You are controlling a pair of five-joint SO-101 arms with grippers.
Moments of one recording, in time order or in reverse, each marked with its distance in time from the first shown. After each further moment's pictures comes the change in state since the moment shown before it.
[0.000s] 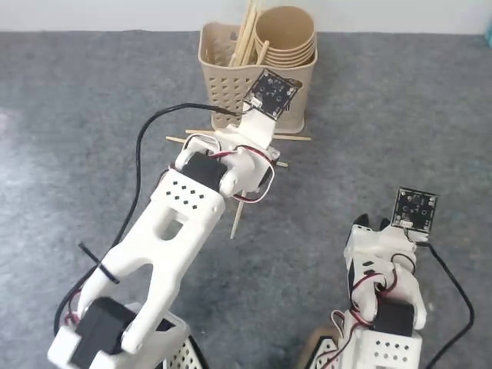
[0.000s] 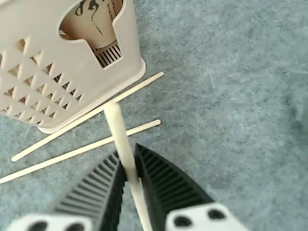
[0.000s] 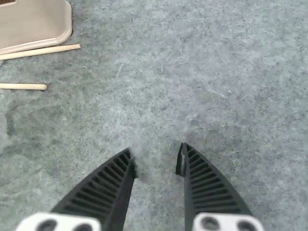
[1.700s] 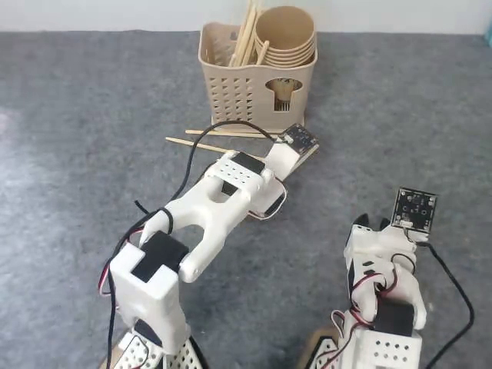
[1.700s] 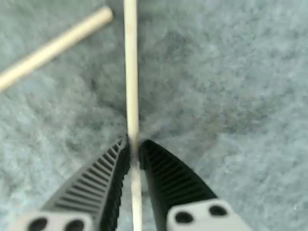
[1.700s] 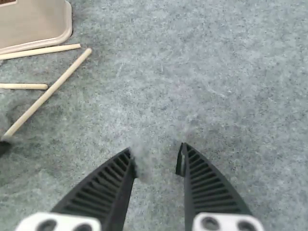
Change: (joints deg) left arm 1.9 32.2 -6.6 4.4 -5.8; right arm 0.0 0.0 0.0 0.0 0.0
